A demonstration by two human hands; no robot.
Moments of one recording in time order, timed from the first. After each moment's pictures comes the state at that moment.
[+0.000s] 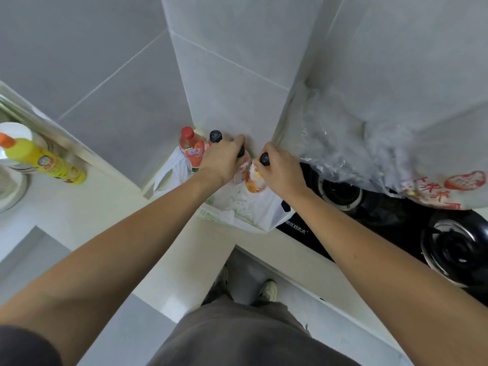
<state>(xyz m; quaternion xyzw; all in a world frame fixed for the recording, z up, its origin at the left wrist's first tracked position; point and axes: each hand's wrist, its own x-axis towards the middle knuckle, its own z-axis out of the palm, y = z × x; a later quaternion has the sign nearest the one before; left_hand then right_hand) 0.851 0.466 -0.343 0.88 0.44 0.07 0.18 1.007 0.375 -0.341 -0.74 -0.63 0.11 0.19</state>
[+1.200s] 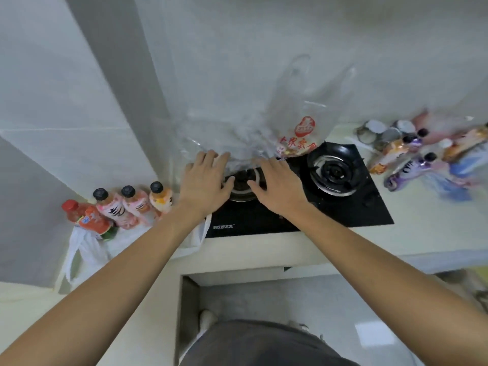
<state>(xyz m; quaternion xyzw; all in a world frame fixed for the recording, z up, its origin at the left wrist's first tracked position) 0.977 0.312 -0.263 0.97 0.18 0.12 0.06 1.107 0.144 -0.277 -0.89 -0.44 -0.03 0.12</state>
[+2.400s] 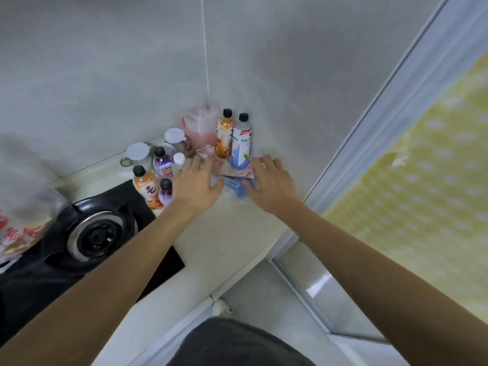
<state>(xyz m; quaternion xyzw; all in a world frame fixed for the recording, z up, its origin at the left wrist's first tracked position) 1.511 -0.238 -0.292 0.99 -0.05 0.08 0.13 1.524 -0.454 -0.291 -0.98 -0.14 -0.06 0.10</state>
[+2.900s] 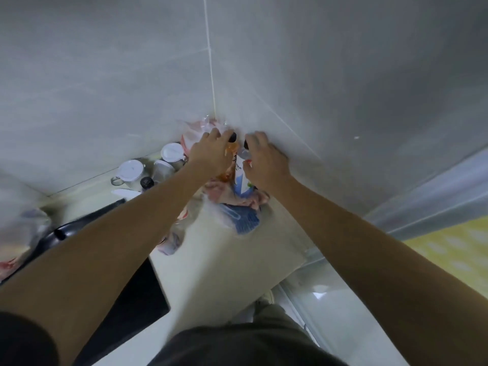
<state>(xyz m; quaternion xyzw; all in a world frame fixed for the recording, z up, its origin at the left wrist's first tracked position) 1.737 -0.264 -0.288 0.99 -0.04 -0.02 0.12 1.730 -0.438 -0.291 -0.97 -0.19 -0.05 0.11</state>
